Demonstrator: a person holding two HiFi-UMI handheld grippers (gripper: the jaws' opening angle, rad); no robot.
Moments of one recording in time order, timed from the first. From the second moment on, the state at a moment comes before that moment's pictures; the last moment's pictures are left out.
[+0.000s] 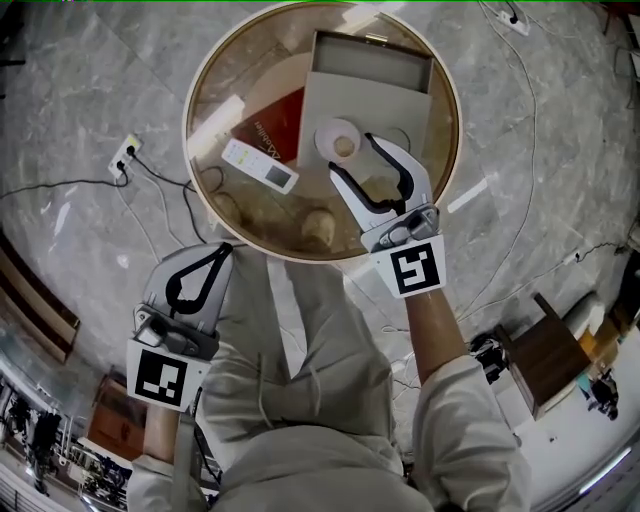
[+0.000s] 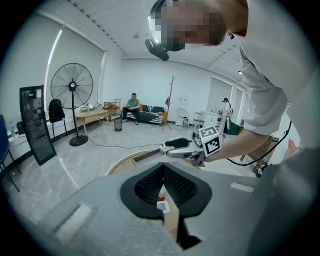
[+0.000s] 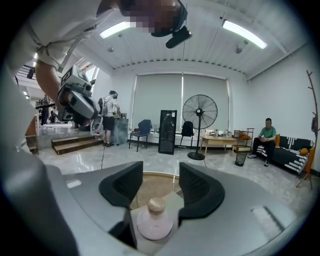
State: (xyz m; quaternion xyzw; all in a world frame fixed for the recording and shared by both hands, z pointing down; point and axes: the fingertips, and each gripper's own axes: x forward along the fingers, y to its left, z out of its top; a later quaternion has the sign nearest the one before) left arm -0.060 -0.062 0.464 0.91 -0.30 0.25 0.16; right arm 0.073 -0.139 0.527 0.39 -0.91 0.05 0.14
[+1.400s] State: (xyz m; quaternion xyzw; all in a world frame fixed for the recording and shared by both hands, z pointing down) left arm -0.054 -0.043 0.289 0.93 -0.29 0.20 0.11; right arm 0.151 -0.039 0.297 0.50 -0.85 0.05 0.16
